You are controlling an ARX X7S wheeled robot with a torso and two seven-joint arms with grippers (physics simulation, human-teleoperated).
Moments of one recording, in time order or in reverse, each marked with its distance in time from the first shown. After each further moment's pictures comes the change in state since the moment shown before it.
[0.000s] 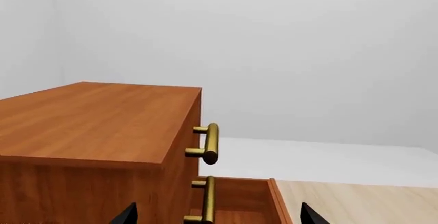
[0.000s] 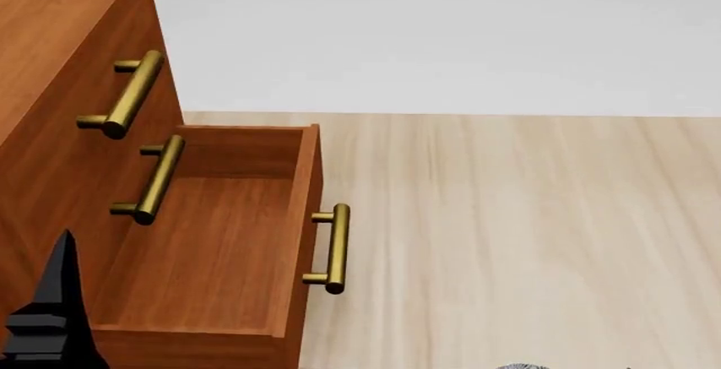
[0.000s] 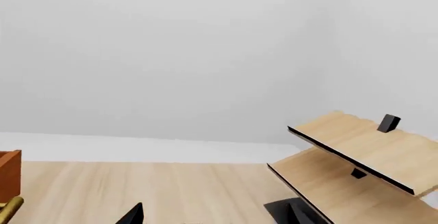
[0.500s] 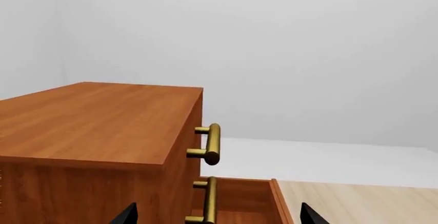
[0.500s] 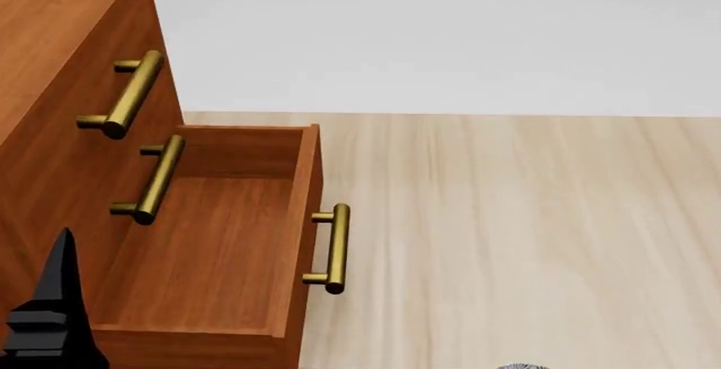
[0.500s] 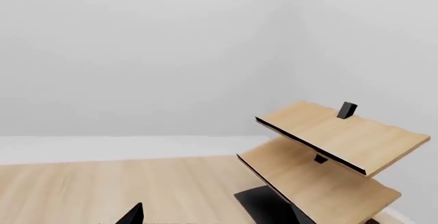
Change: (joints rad) left arm -0.012 0.000 0.006 -0.004 -0.005 -0.002 -0.010; right arm -0.049 -0.017 0.094 0.008 0.037 -0.012 0.043
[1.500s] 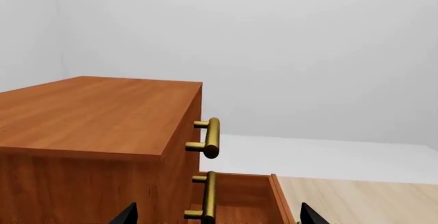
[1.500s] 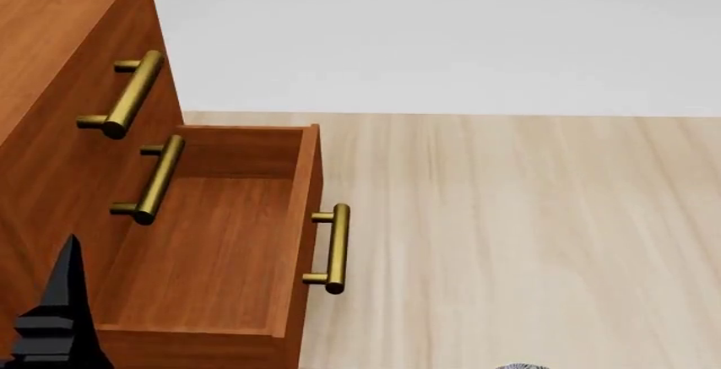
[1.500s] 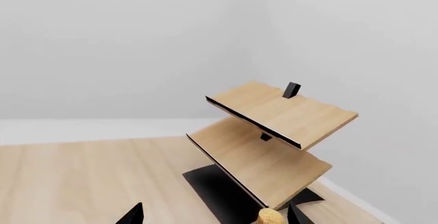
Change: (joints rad) left arm 0.021 0.003 0.021 -0.021 0.031 0.027 0.018; right arm -0.089 -0.012 0.160 0.056 0.045 -0.013 0.029
